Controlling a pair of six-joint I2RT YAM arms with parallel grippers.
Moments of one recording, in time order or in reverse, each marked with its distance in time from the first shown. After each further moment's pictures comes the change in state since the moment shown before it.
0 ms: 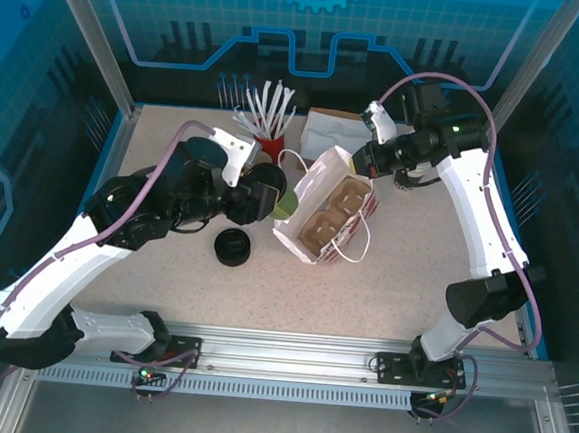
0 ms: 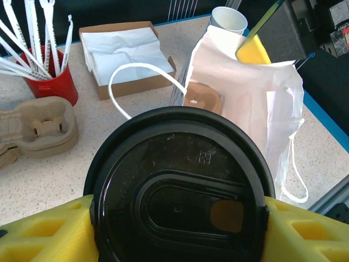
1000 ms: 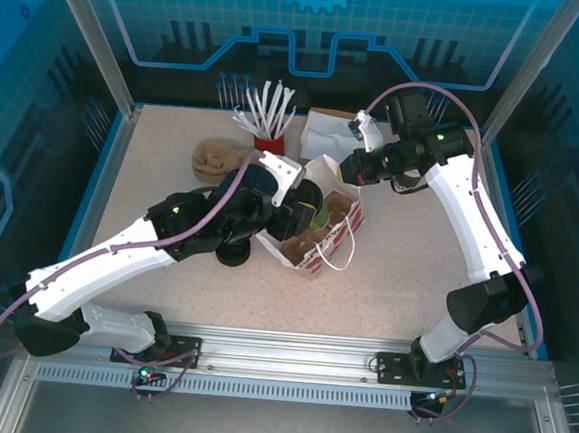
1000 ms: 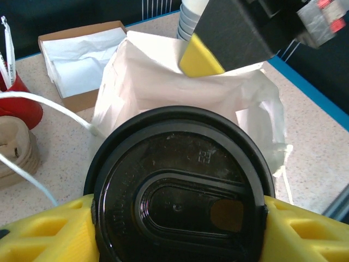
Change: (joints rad) left arm -0.137 0.063 -0.235 0.309 -0.101 0.042; right arm 0.066 -0.033 -0.112 0.081 -0.002 0.108
